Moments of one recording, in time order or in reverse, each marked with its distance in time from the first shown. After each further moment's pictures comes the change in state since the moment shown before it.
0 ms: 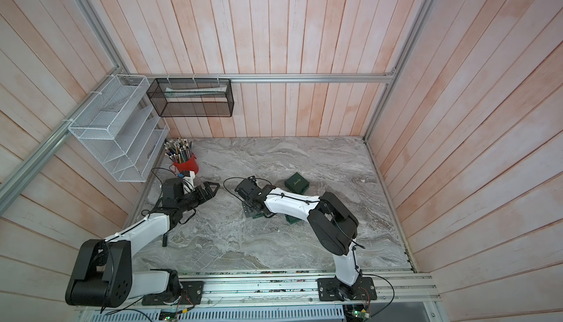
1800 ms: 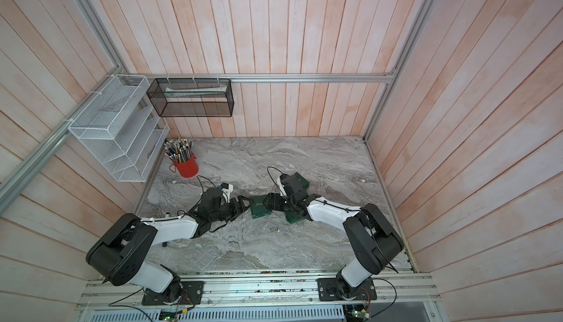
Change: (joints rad) left arm -0.459 0.217 -0.034 0.274 -0.018 -0.393; right arm -0.317 -0.337 -0.554 0.568 -0.560 0.134
